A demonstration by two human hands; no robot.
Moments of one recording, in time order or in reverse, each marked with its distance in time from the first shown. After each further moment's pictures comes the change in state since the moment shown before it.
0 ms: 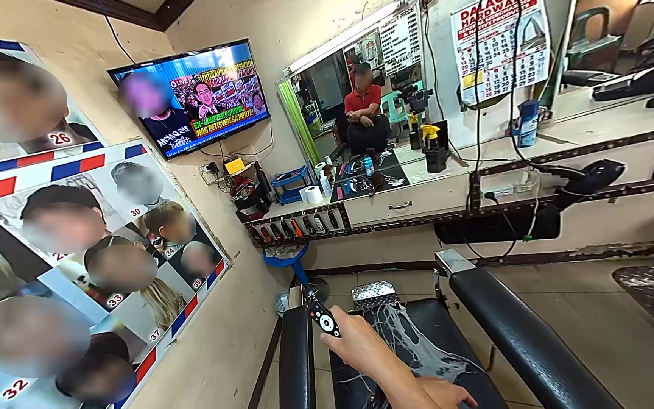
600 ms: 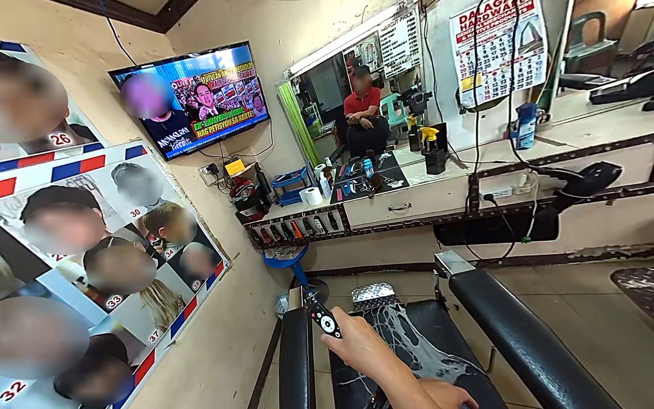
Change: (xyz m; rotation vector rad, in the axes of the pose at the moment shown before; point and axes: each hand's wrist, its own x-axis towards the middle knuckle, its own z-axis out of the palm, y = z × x) left_hand -0.007 0.008 -0.001 -0.005 0.002 -0.022; right_hand -0.002 0.000 -0.001 -0.005 0.012 -0.009
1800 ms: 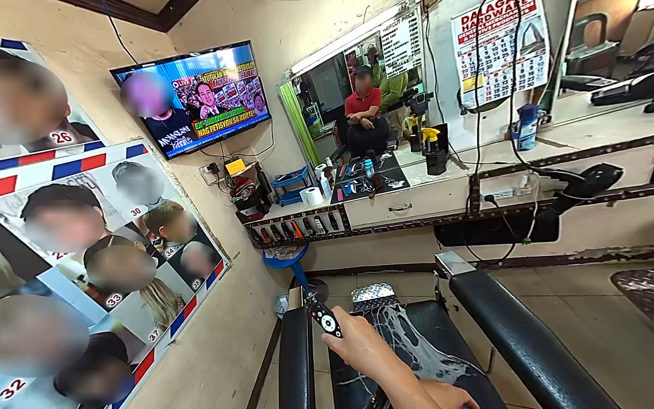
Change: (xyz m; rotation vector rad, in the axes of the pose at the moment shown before) left_hand 0.002 0.001 0.001 -0.019 0.003 -0.013; right_hand 0.000 0.000 0.000 0.003 0.010 -0.002
